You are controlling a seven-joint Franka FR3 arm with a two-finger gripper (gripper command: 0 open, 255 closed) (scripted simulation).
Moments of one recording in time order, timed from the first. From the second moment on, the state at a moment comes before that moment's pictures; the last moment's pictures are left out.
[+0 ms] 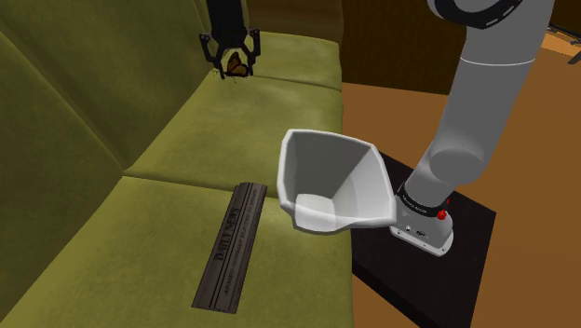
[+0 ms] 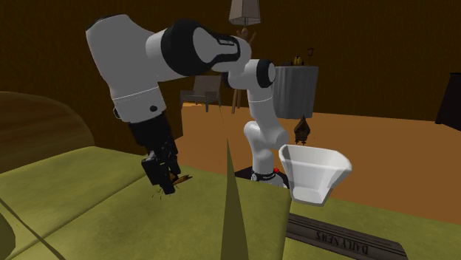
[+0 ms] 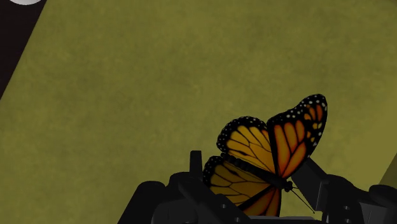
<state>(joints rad) 0.06 0.25 0.33 -1.44 0.07 1.49 0.93</state>
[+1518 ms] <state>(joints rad) 0.09 0.22 0.36 -1.20 0.09 1.24 1.00</state>
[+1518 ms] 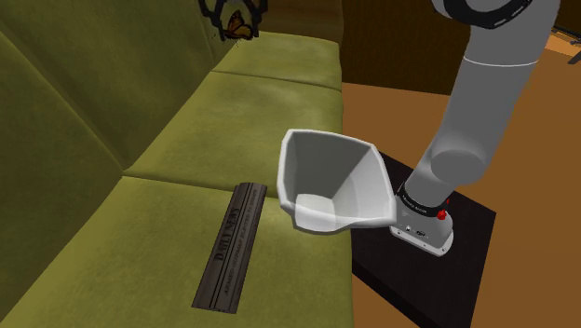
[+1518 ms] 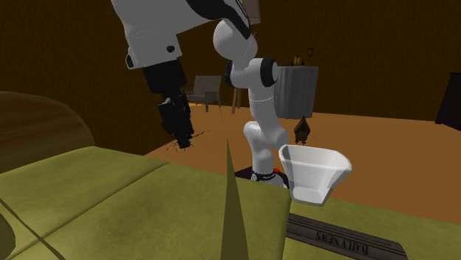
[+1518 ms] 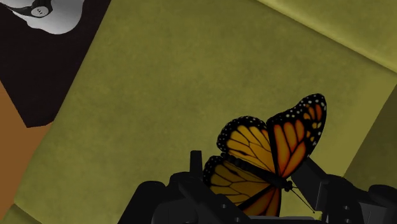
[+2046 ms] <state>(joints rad) 0.10 -0.08 0.38 -1.58 0.21 1.34 1.05</state>
